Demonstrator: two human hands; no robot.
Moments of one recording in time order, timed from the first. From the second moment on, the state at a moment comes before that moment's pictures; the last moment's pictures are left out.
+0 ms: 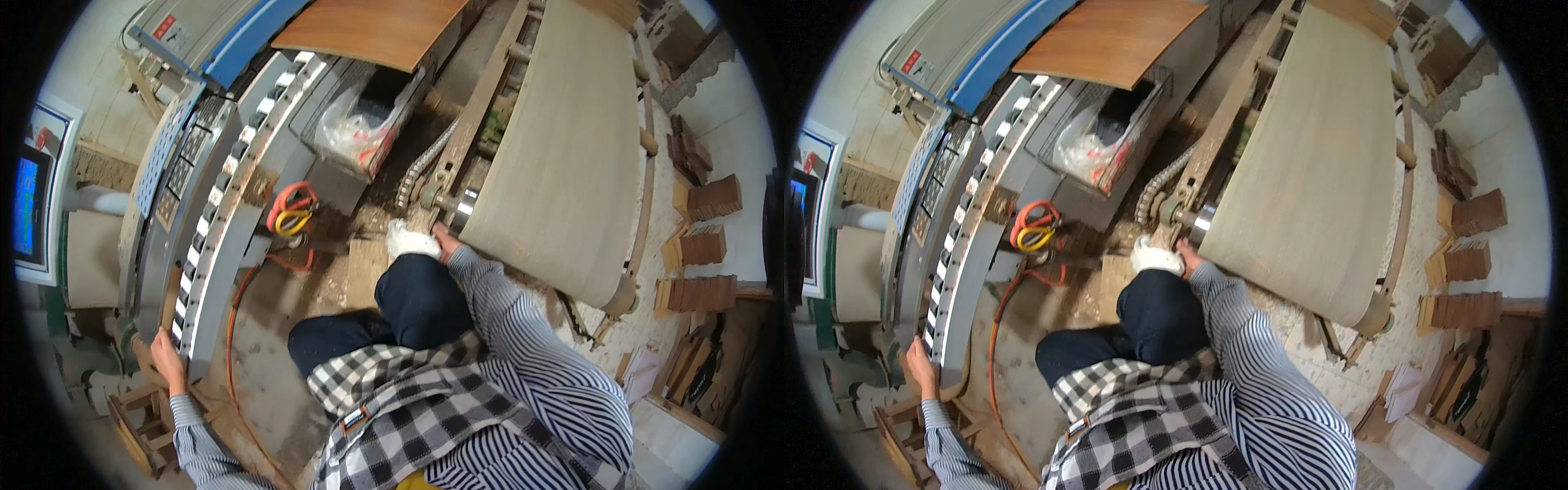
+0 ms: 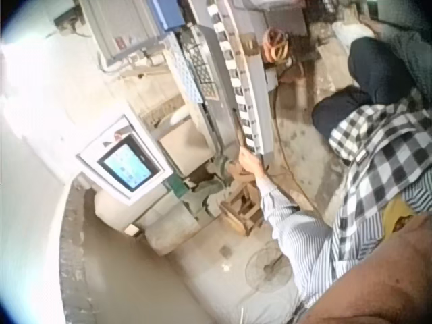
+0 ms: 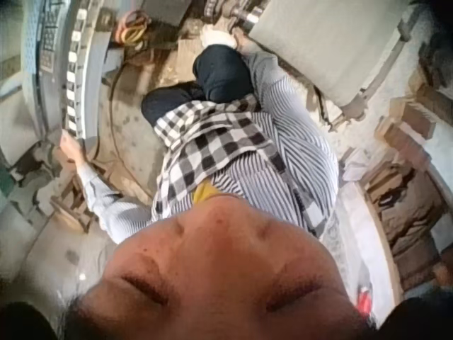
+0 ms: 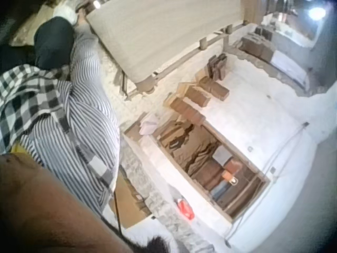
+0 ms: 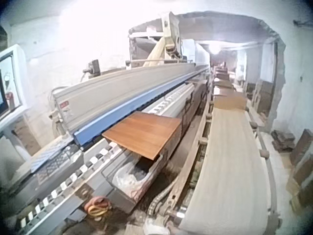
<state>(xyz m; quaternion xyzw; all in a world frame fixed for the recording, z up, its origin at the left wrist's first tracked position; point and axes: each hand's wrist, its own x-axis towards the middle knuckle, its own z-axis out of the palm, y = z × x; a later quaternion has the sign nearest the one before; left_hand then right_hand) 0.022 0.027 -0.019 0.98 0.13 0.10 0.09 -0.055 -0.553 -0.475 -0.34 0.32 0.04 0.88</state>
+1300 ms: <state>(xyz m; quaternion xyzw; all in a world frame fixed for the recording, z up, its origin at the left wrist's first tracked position) 0.012 0.012 -0.021 0.98 0.12 0.11 0.15 -0.005 -0.540 -0.354 -0.85 -0.04 0.49 -0.18</state>
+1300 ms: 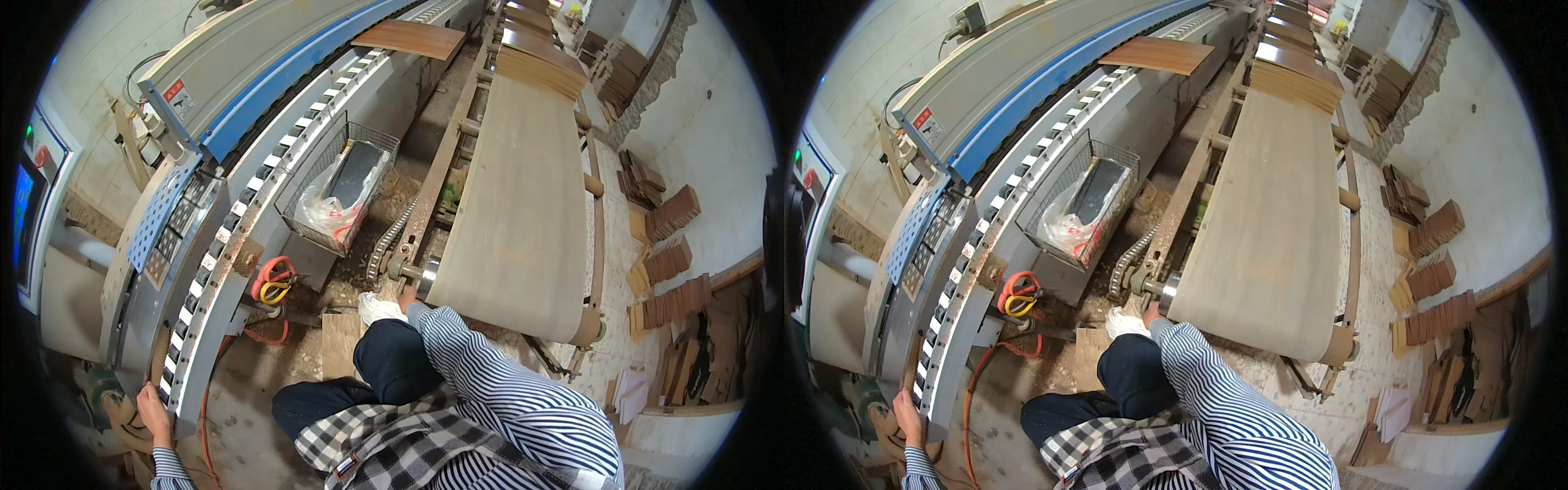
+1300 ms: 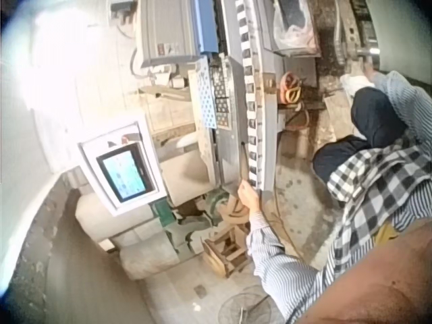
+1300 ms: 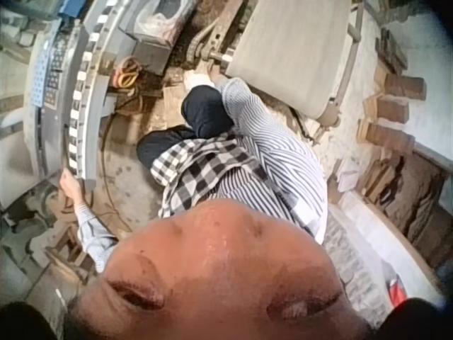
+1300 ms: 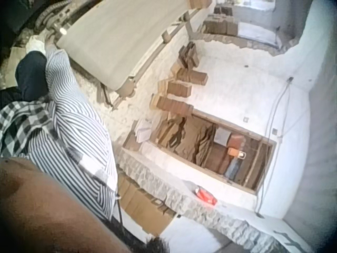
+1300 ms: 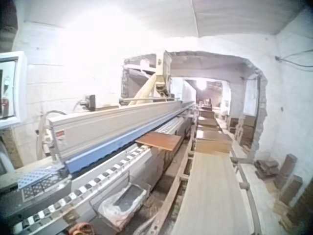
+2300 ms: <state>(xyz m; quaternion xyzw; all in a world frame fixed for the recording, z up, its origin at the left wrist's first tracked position) 0.014 0.013 -0.019 0.98 0.12 0.08 0.16 -0.003 -0.544 -0.433 -0.88 -0.02 0.44 -0.20</state>
